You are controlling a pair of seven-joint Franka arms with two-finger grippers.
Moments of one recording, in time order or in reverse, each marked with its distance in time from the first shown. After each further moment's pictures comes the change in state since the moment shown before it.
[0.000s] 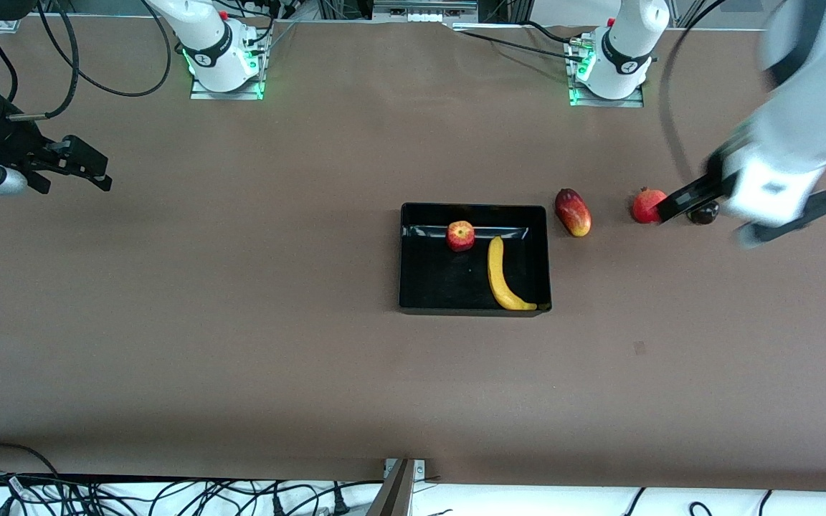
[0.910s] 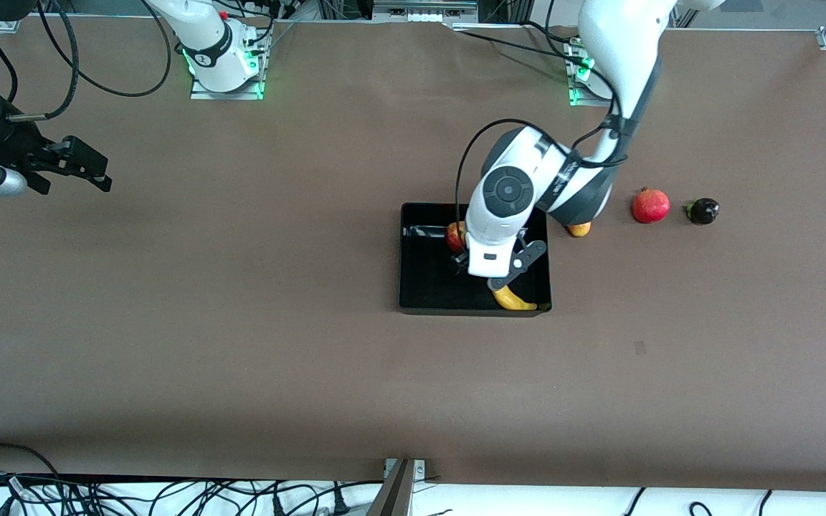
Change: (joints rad) left arm -0.327 0.399 -0.008 0.012 -0.083 0.423 -0.441; right arm 0.000 0.001 0.000 0.001 0.000 0.001 0.000
